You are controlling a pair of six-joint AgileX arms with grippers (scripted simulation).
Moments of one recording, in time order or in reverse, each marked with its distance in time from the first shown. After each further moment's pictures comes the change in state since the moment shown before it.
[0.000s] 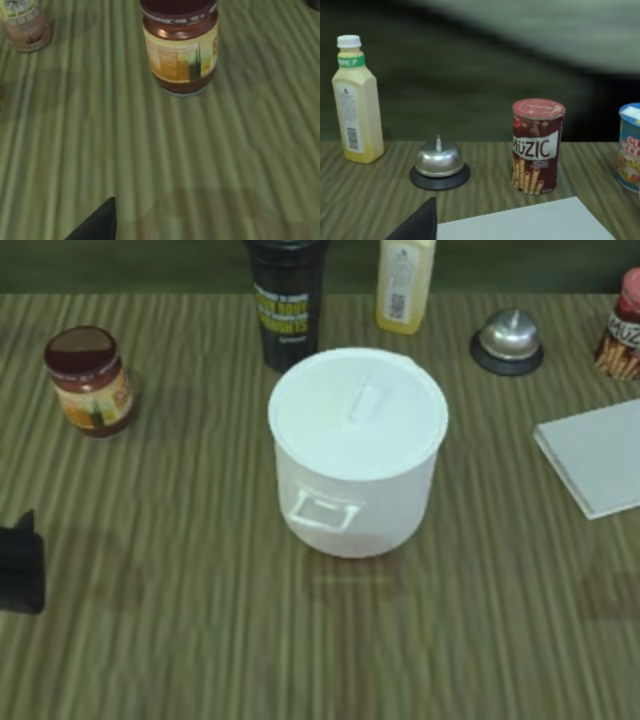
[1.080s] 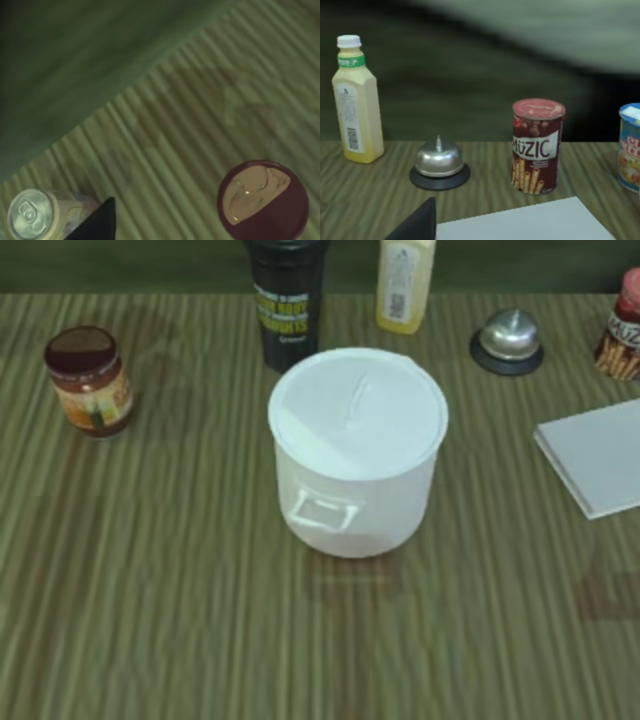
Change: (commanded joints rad) left arm 0.008 1.417 1.716 -0.669 0.098 0.507; right arm 0.000 0.000 0.000 0.000 0.000 0.000
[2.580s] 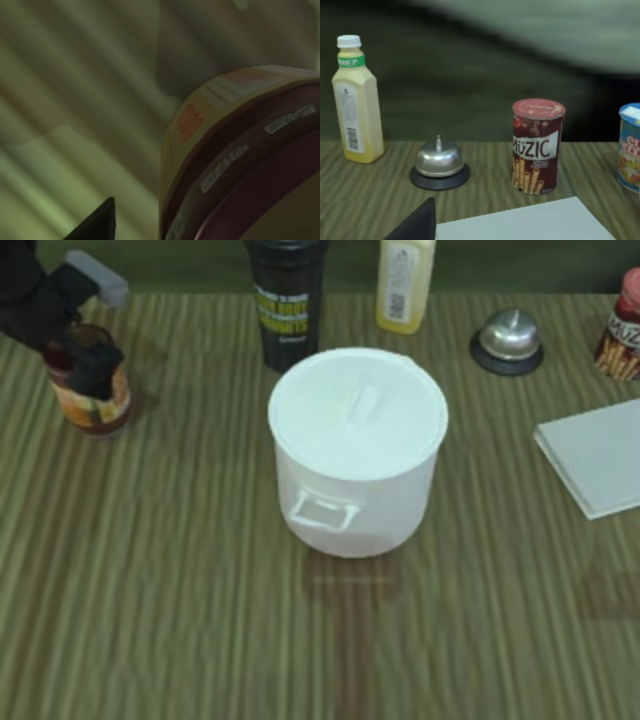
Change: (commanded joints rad) left arm 0.012 0.661 0.296 -0.204 -0.003 0.124; right arm 0.000 0.000 0.000 0.000 0.000 0.000
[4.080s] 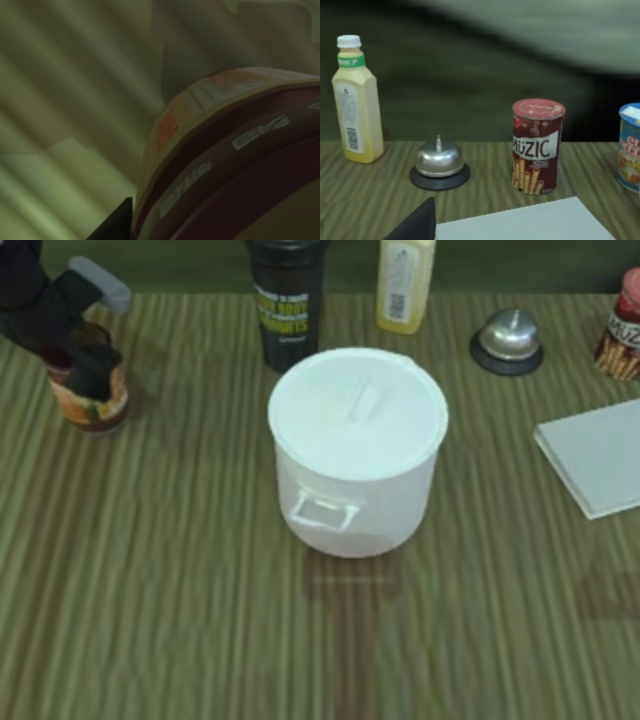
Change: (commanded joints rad) left arm -0.001 0.002 -0.016 0.019 0.000 -0.001; right arm 0.000 0.000 0.000 0.000 0.000 0.000
